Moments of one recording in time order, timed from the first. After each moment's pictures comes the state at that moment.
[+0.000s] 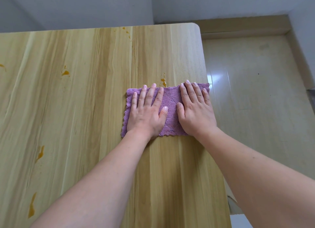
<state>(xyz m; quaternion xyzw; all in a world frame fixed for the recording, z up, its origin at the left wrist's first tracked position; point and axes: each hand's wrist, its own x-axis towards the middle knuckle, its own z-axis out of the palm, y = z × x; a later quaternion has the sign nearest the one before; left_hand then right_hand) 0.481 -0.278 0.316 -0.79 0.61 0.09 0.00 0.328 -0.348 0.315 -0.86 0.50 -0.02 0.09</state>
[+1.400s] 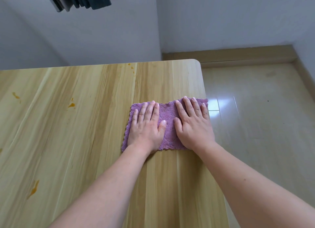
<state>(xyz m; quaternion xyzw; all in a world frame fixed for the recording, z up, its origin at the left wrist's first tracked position) 0.502 -0.336 0.310 -0.81 0.58 0.07 -0.02 0.352 -0.411 0.312 -0.87 0.49 -0.06 0.11</state>
